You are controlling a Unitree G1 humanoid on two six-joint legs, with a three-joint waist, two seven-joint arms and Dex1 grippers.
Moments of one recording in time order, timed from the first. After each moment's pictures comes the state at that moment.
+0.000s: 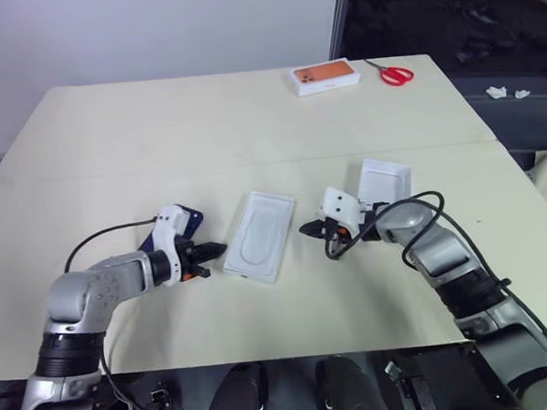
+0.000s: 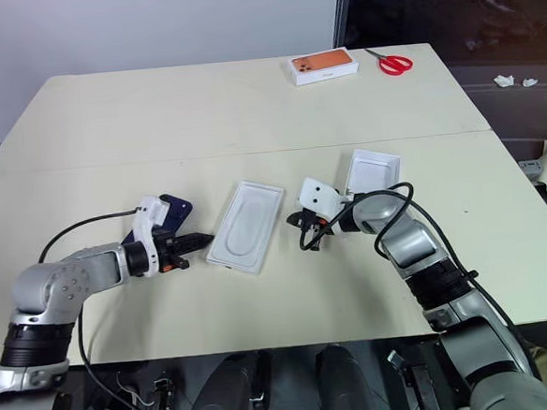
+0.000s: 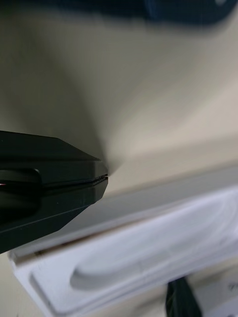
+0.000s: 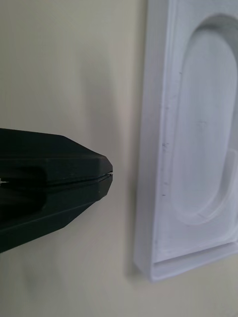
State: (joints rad) left arm -0.35 0.58 0.02 -0.08 -0.75 1.05 -0.59; right arm -0.57 -0.51 0.30 0.13 0.02 0.35 0.97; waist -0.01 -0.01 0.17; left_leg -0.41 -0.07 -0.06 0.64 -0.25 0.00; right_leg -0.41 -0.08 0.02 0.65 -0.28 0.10
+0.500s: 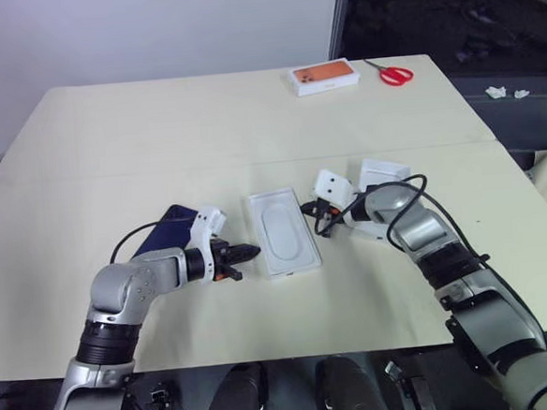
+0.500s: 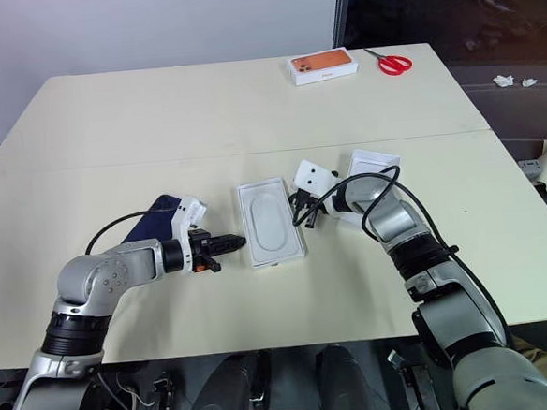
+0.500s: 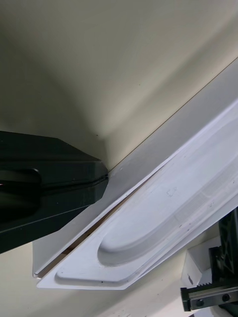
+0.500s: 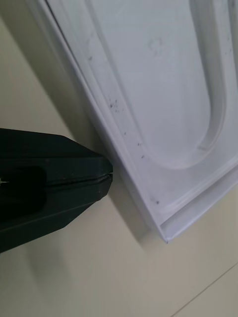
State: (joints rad) left arm -0.39 0.46 -0.04 -0.08 -0.69 1.05 -0.61; right arm -0.72 -0.46 0.30 0.43 -0.05 0.20 0.93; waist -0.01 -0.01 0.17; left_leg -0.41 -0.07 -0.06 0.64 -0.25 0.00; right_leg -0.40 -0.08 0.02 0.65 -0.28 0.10
